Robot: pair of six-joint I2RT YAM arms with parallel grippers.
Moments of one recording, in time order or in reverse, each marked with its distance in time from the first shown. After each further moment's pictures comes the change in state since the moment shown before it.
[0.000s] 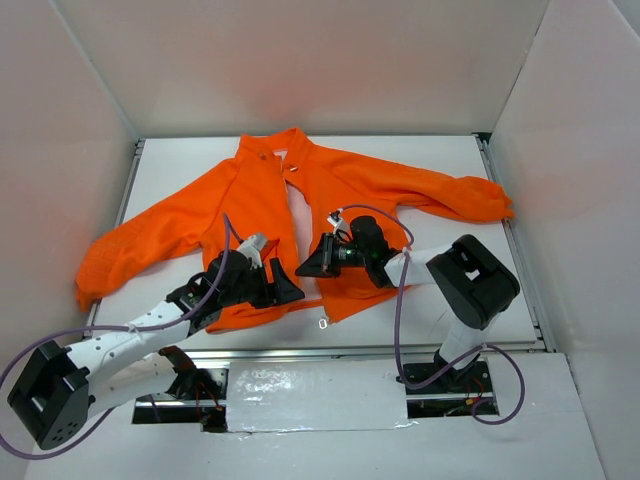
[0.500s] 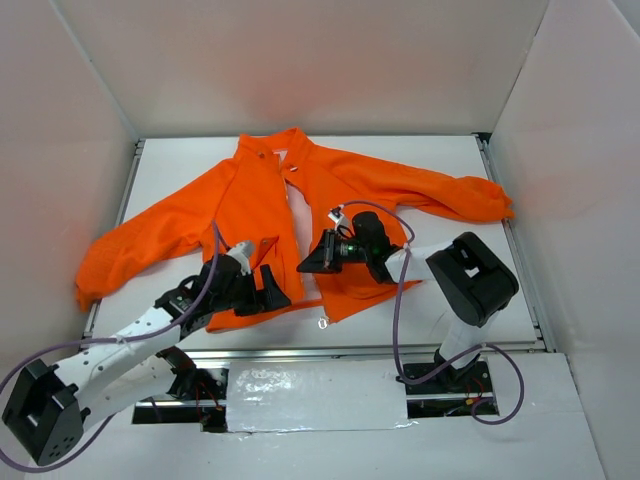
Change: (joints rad) left arm 0.053 -0.120 0.003 -0.284 -0.088 0.068; right arm -0.033 0.016 0.038 -0.030 -0.040 -0.045
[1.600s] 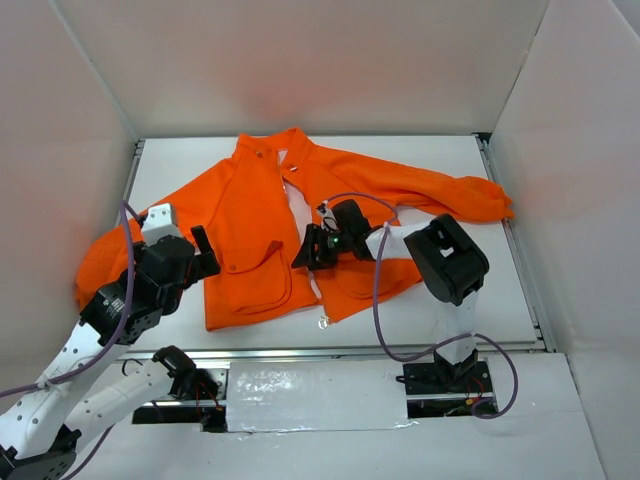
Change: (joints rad) left arm 0.014 -0.152 0.500 -0.604 -0.814 0.177; right arm -0.001 0.220 0.295 -0.415 0.099 -0.290
